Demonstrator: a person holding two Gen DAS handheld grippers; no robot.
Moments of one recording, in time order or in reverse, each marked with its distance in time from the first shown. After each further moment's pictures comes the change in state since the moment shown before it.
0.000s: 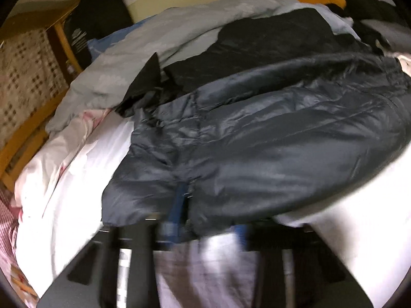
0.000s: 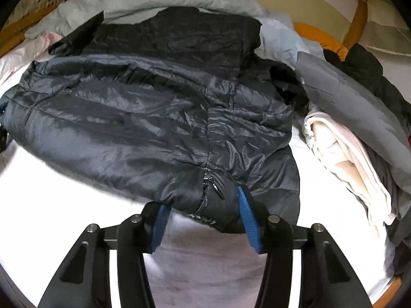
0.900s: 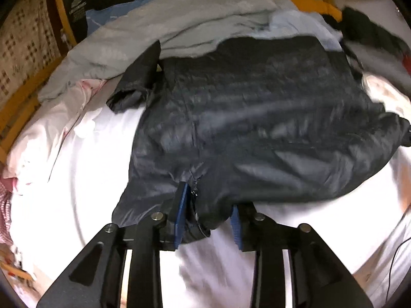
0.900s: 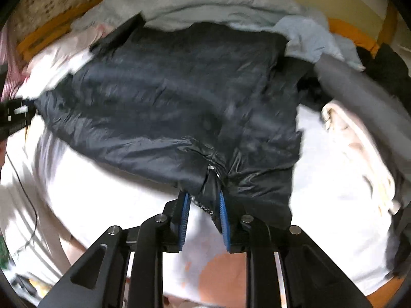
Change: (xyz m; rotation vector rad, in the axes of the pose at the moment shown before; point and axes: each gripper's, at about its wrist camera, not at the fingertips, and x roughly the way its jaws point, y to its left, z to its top) left arm -0.078 0.058 0.010 -0.099 0.145 -0.180; right arm -0.084 -0.027 0.006 -0.024 0.084 0.253
